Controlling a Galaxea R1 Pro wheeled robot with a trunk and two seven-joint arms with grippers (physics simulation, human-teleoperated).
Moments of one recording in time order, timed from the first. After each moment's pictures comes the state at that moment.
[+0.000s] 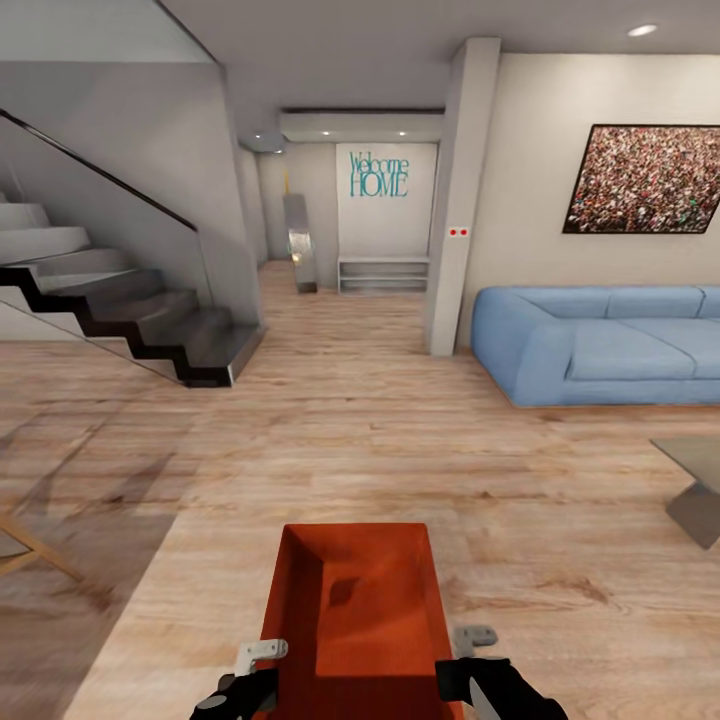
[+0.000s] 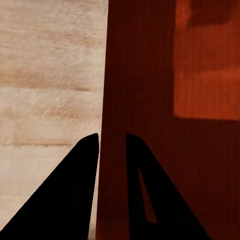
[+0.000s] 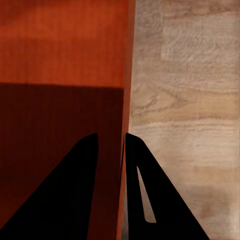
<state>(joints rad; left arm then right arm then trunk) -0.44 -0.09 0.16 -0.26 -0.09 -0.02 0.00 -0.48 0.08 -0.03 -0.34 0.07 0.29 0.02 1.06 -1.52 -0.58</state>
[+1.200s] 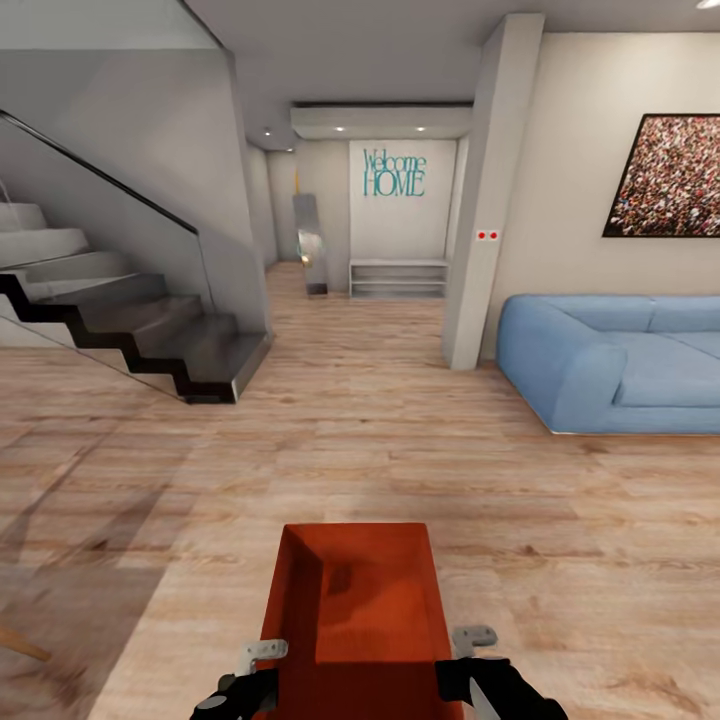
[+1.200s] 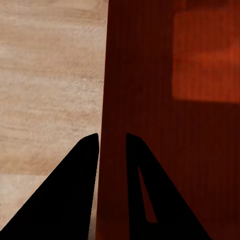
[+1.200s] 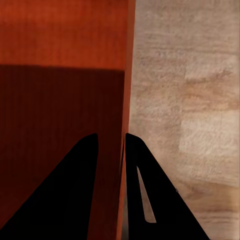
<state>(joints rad) -0.44 -0.09 0.16 -0.26 -0.09 -0.03 -0.01 -0.48 0.08 -0.03 -0.34 0.07 0.29 0.02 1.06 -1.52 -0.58</state>
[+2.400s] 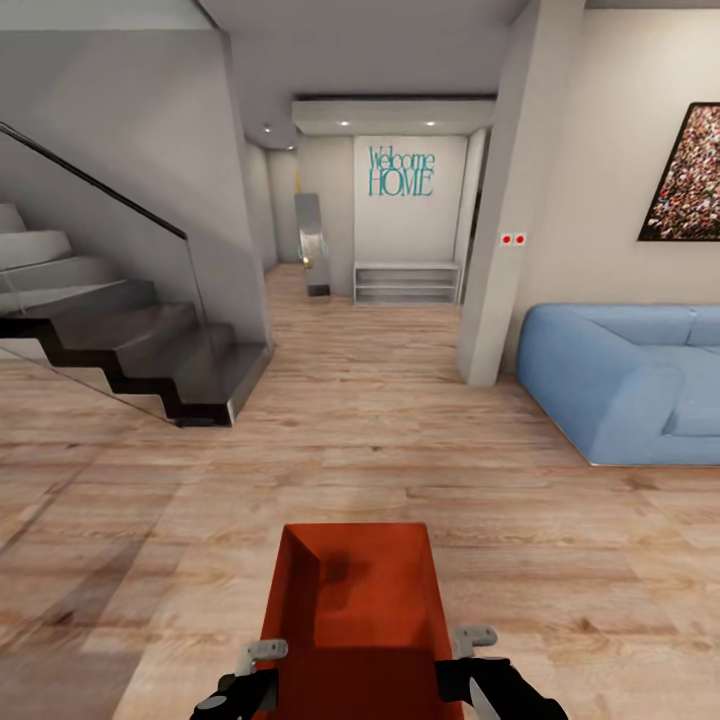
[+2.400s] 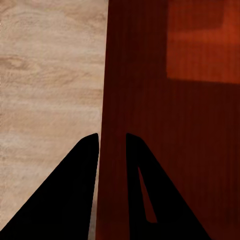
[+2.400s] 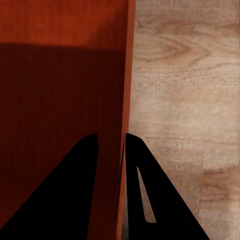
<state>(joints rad) -0.44 -0.09 0.16 -0.26 -0.09 -0.03 0.00 -0.48 0.08 -0.03 -0.34 0.07 0.29 0.02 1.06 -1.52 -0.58</state>
